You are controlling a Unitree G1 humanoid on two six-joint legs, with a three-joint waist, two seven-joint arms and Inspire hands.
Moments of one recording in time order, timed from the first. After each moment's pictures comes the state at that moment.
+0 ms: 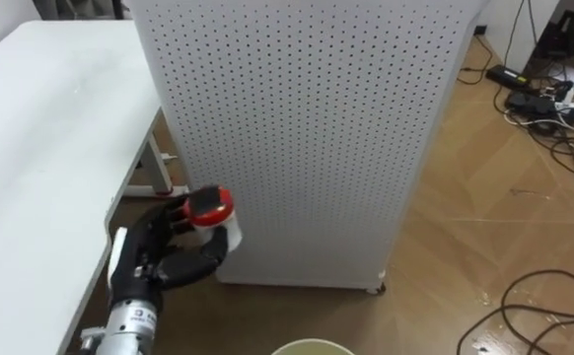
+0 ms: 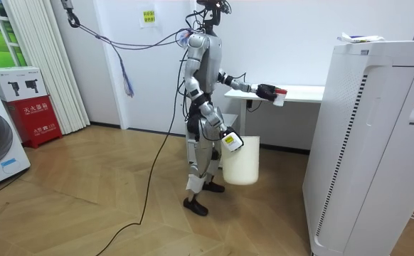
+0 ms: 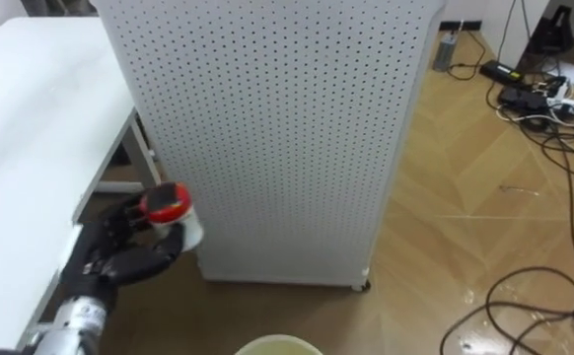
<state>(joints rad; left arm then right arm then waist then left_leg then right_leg) -0.10 0.23 -0.15 0.35 -0.22 -0.22 0.16 0.06 -0.25 0.20 0.73 0.09 -0.07 0.14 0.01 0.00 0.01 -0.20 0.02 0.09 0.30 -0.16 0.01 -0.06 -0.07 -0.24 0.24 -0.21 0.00</state>
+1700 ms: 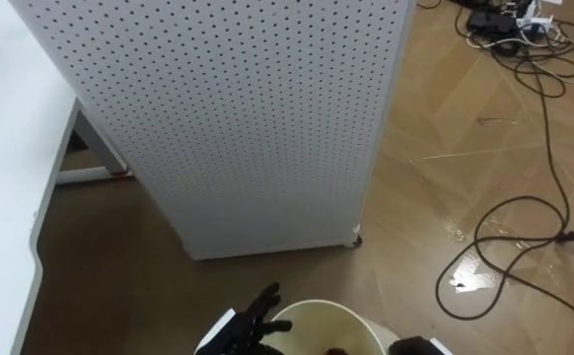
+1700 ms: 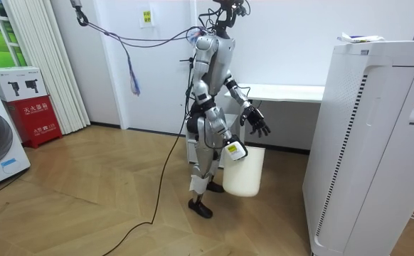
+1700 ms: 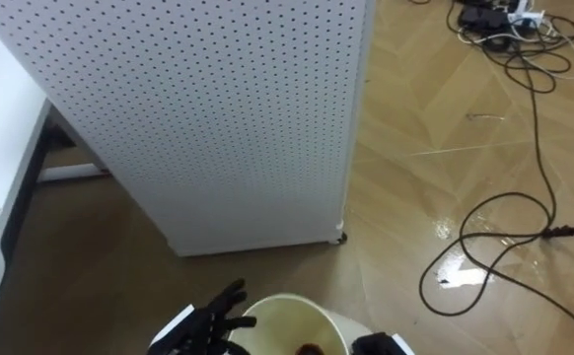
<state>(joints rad) 0.00 0.25 -0.36 0.49 -0.15 -0.18 -0.21 -0.12 -0.28 0.25 0.87 0.15 -0.09 0.12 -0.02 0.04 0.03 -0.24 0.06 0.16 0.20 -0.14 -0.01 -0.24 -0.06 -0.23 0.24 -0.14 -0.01</state>
